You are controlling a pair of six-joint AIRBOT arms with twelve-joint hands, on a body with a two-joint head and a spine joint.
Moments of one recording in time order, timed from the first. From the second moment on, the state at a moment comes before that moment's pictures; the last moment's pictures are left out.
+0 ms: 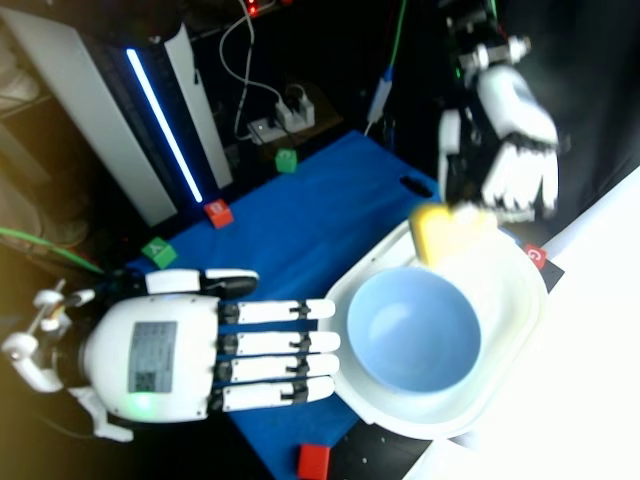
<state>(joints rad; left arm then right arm) 0.48 -1.01 1.40 0.42 -0.67 0.36 -0.69 -1.16 1.68 -0.63 0.88 0.09</state>
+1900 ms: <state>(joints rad) 0.84 -0.89 1.21 0.02 -0.86 0.61 -0.66 -1.17 1.70 -0.64 0.87 0.10</state>
